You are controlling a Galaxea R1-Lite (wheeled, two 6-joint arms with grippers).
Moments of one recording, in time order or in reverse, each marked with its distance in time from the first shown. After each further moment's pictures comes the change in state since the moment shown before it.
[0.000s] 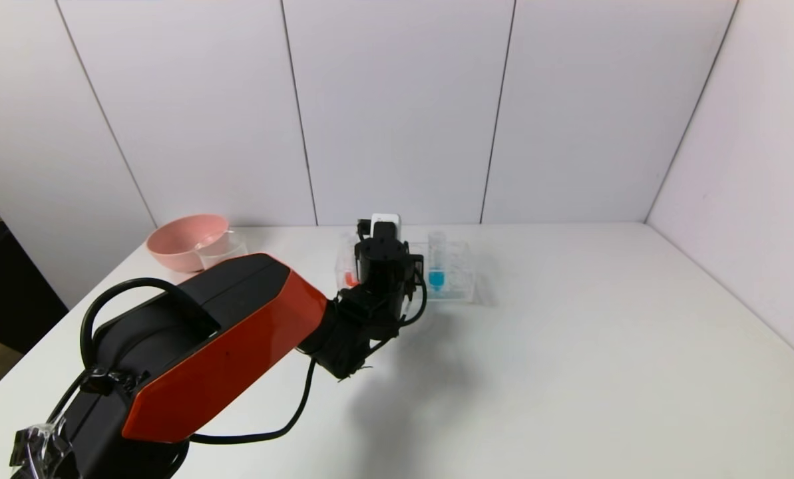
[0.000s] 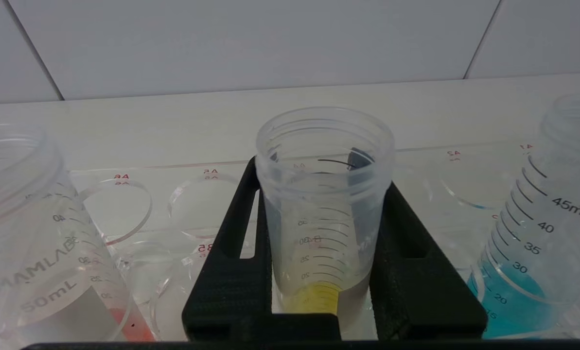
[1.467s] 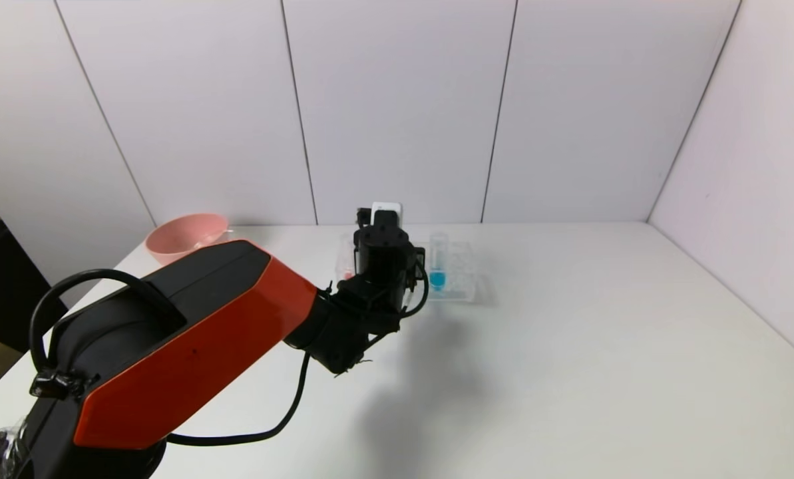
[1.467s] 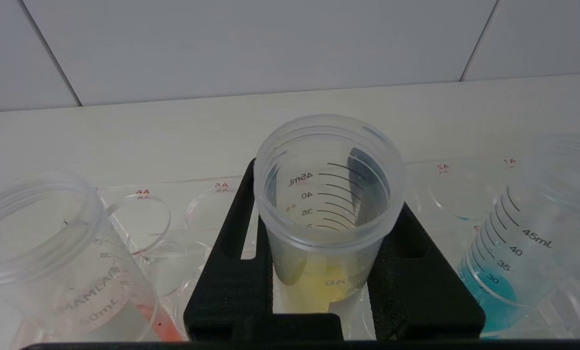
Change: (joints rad) left arm -0.026 -0.096 0.030 0.041 0.023 0.015; right arm 0.000 0.000 0.000 0.000 0.000 0.000
